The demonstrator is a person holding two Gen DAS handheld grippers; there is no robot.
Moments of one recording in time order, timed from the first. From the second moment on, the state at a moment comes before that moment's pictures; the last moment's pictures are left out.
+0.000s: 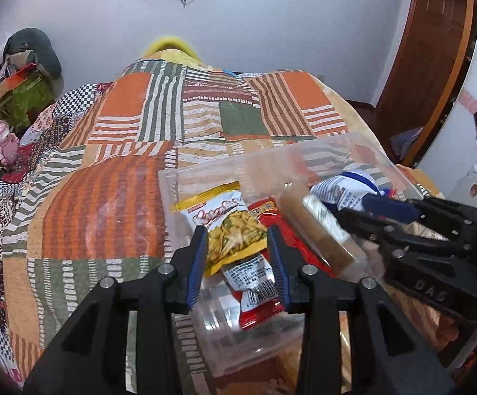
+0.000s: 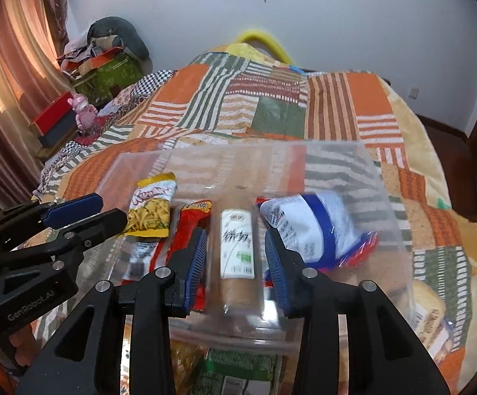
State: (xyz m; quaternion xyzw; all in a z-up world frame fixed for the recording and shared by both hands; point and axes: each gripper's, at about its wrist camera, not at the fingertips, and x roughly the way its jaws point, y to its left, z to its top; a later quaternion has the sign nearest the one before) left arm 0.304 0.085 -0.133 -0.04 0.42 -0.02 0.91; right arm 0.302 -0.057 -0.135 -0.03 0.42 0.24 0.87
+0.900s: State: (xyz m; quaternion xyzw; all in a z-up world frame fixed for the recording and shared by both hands) left arm 0.186 0.118 -0.144 -0.04 0.46 0.00 0.89; right arm 0.212 -0.112 -0.104 -0.02 0.41 0.27 0.87
